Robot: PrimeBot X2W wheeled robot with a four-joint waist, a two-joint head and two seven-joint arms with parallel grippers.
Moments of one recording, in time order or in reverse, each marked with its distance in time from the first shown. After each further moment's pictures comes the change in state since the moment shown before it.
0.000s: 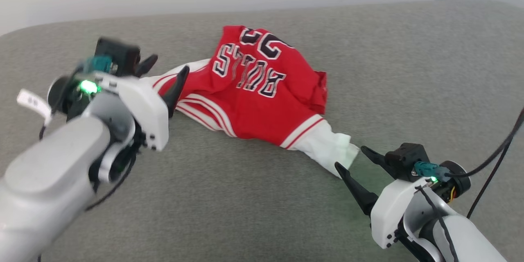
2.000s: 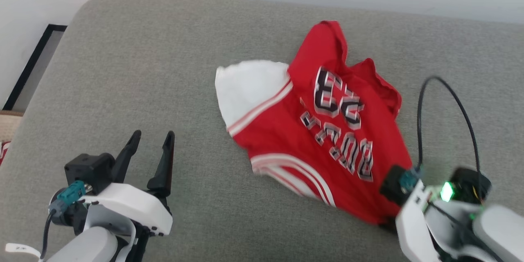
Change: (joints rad) left arm 0.645 -0.005 0.367 -0.381 0.095 0.248 -0.290; right arm -0.261 -0.511 0.525 -0.207 0.426 0.000 0.514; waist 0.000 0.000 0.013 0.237
